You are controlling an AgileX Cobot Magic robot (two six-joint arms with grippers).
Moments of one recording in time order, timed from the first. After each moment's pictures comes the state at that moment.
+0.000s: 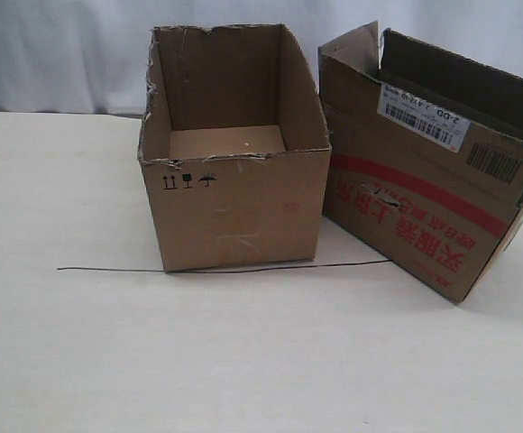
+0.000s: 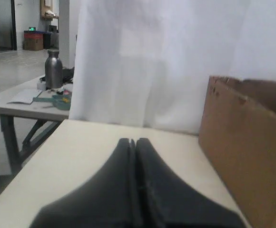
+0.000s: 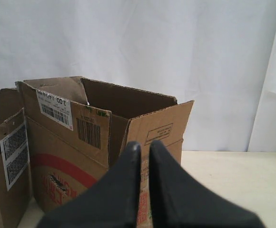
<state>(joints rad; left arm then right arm) 0.05 0.00 0.00 0.06 0.10 -0.12 0.10 0.00 0.00 -0.12 0.01 0.08</state>
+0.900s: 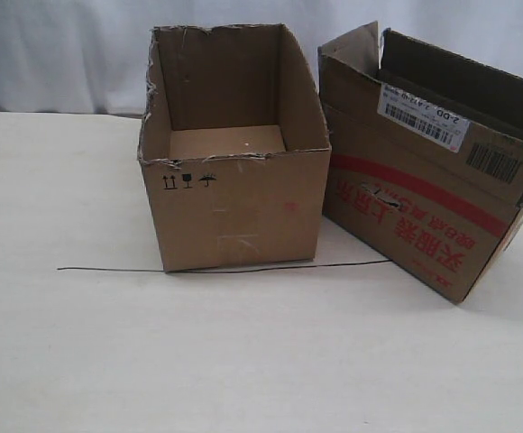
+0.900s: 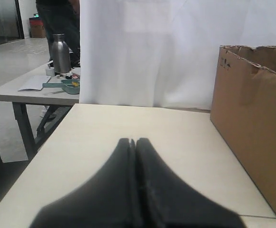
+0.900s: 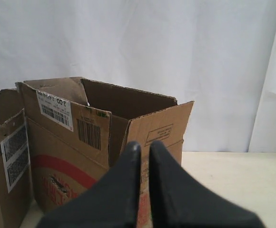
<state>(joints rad) 0.05 0.00 0.00 0.11 0.17 -0.10 0.10 0.00 0.00 -0.11 0.00 0.08</state>
